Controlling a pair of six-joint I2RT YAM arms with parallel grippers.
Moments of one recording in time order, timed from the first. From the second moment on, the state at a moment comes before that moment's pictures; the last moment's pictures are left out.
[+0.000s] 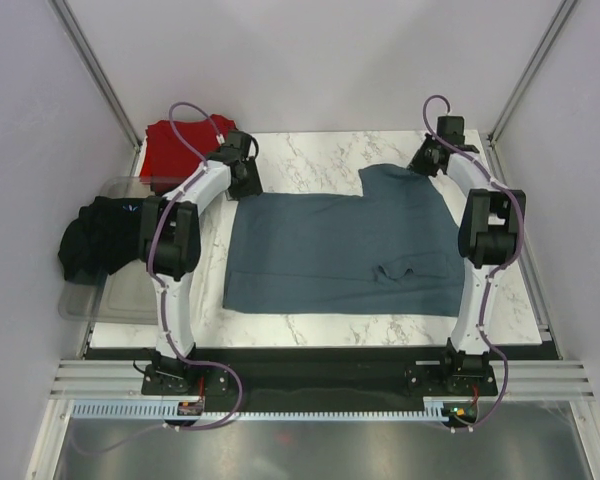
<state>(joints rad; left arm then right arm) -0.24 2.11 1.72 -0.58 -0.14 -0.44 -0.04 2.32 1.90 -0.37 -0.12 0.51</state>
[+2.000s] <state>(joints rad) -0.29 2.33 1.94 -0.71 -0.20 -0.50 -0.01 2.00 1.50 -0.25 -0.22 0.52</state>
